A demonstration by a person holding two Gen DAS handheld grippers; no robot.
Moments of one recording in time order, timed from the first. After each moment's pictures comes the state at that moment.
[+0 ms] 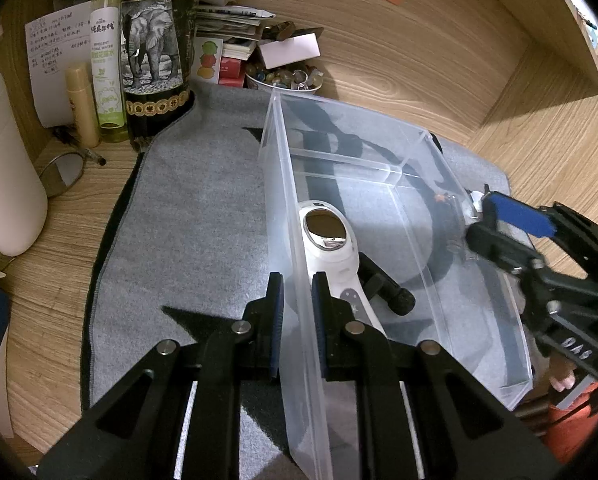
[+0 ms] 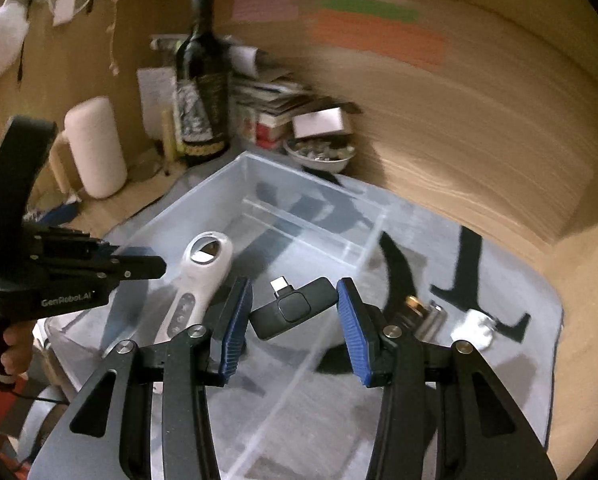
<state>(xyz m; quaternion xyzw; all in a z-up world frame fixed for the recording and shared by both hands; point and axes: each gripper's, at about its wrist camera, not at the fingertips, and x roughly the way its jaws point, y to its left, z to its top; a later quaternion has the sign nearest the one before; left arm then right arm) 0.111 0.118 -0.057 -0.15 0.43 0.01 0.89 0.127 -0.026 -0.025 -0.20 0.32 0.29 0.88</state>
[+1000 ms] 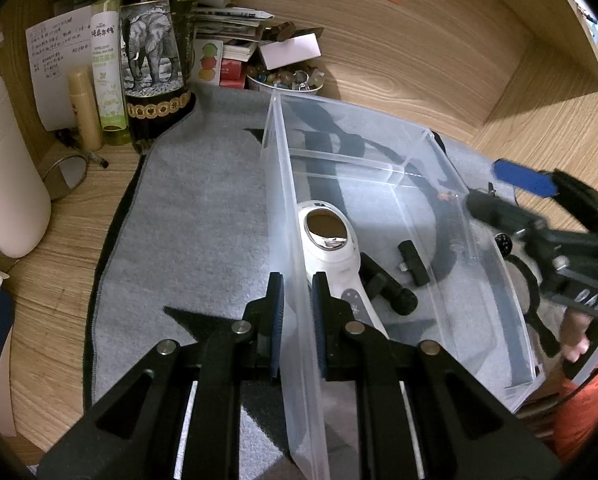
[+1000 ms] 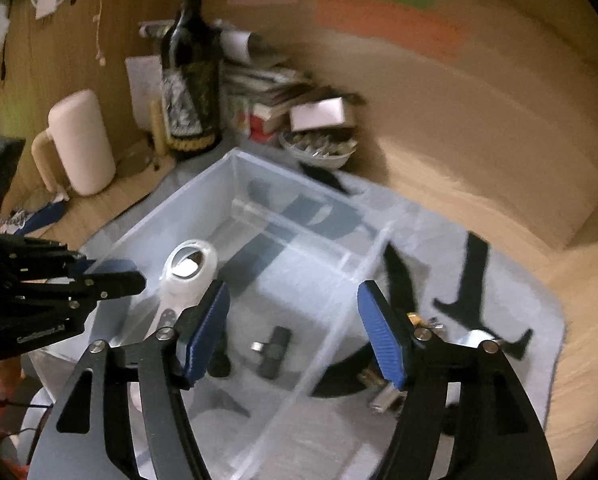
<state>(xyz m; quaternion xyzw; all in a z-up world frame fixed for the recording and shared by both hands) 0.110 0.117 -0.059 -0.14 0.43 0.02 0.89 0.153 -0.032 -0.013 -0.20 0.33 0.28 0.88</state>
